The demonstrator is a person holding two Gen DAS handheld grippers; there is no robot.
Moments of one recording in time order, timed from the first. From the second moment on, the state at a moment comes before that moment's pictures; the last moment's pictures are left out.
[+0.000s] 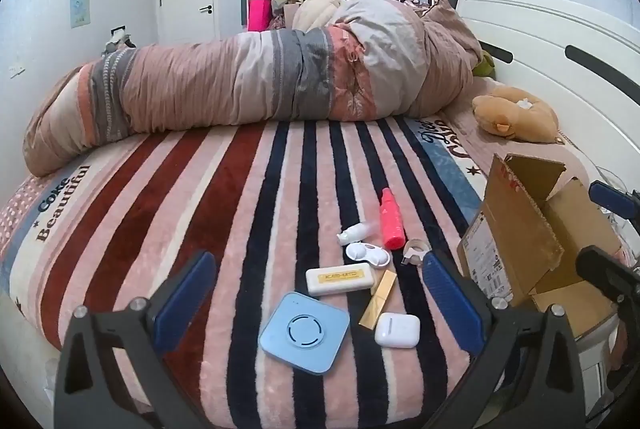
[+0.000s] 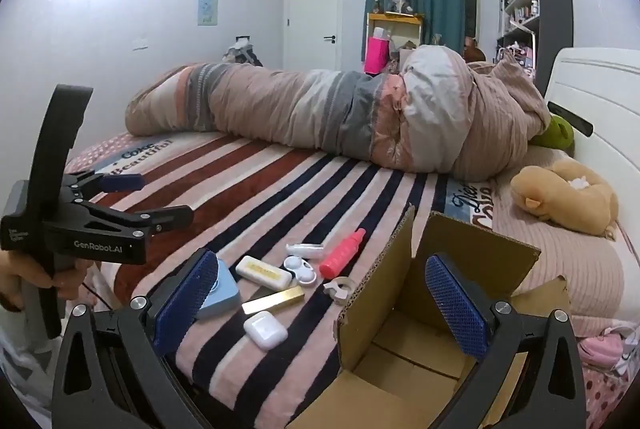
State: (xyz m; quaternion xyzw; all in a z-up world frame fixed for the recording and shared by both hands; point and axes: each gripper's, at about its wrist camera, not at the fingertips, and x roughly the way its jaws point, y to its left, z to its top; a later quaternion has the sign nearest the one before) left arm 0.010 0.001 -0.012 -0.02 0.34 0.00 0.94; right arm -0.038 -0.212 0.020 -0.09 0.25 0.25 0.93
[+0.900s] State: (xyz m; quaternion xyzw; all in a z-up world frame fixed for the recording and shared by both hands) left arm 0.009 0.015 -0.014 -0.02 0.34 0.01 0.94; right arm -0.034 -0.218 0.014 -0.07 0.27 0.27 0.92
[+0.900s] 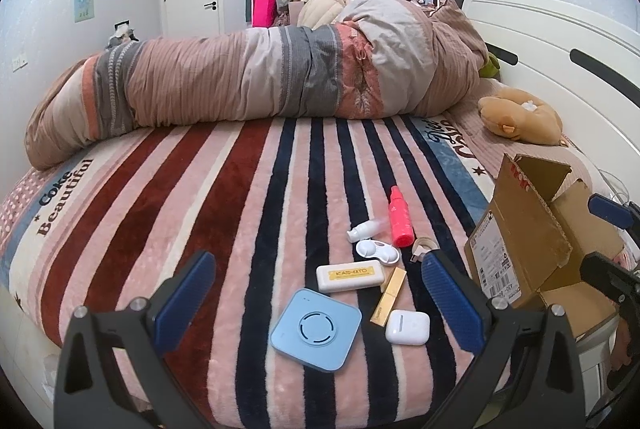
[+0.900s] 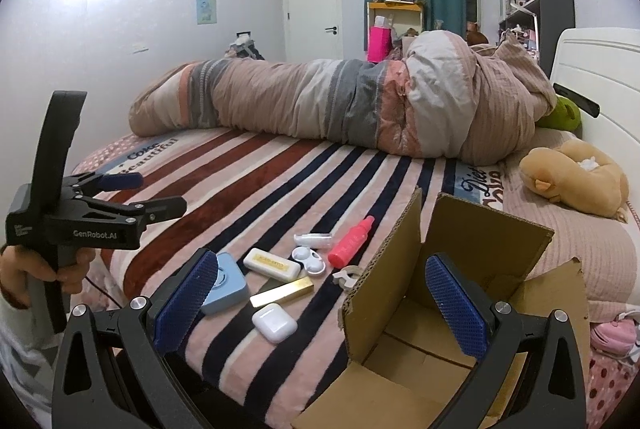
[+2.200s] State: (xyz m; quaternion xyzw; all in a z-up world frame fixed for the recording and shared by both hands) left arm 0.002 0.018 -0.007 -0.03 0.33 0.01 0.94; right arm -0.043 -0.219 0.012 -0.07 0.26 0.28 0.92
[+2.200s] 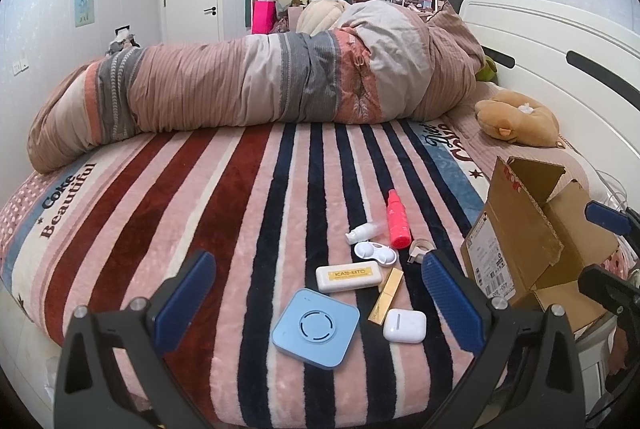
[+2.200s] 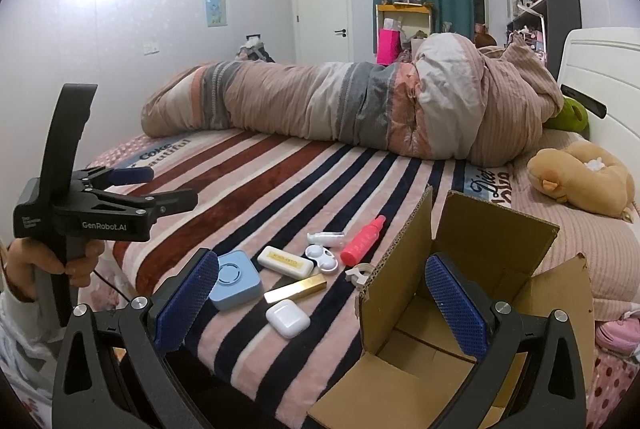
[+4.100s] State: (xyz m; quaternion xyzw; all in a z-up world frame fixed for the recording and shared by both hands) left arm 0.027 0.033 -0.010 -0.12 0.35 -0.35 0.86; right arm -0.022 -0.092 -0.008 -0.13 0.24 0.42 0.87
